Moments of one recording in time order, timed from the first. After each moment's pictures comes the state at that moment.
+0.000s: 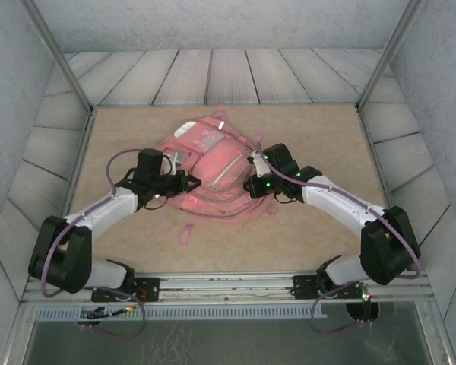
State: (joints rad) left arm -0.38 1.38 0.75 -0.10 0.66 -0.65; right arm 0.54 1.38 0.94 -0.44 -0.21 0.24
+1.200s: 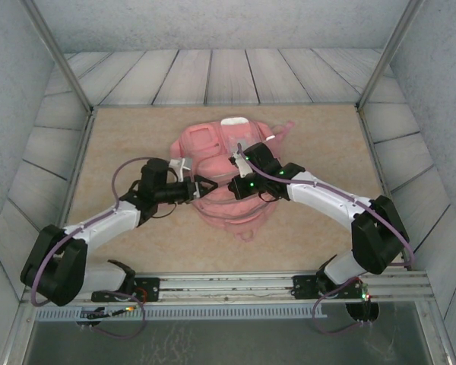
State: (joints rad) left arm -0.53 1.29 0.59 0.24 0.71 -0.91; right arm 0.68 1.49 1.05 -0.44 -0.17 0.28
